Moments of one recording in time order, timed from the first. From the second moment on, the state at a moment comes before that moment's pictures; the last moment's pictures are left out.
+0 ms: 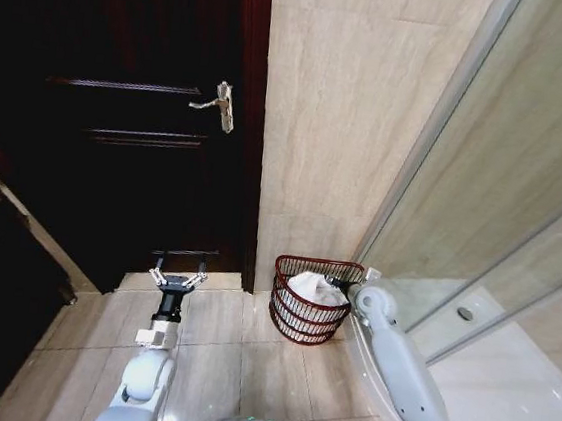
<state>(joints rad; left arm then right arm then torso) 1.50 -1.45 -0.60 -1.87 -0.11 -0.49 -0.02 -0.92 1.20 0.32 1.65 1.02 -0.73 0.50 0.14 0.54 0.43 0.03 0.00</state>
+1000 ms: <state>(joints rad) 1.56 -1.40 -0.57 -1.93 -0.23 -0.40 0.04 -1.55 1.42 0.49 1.95 0.07 0.18 0.12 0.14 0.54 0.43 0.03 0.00</state>
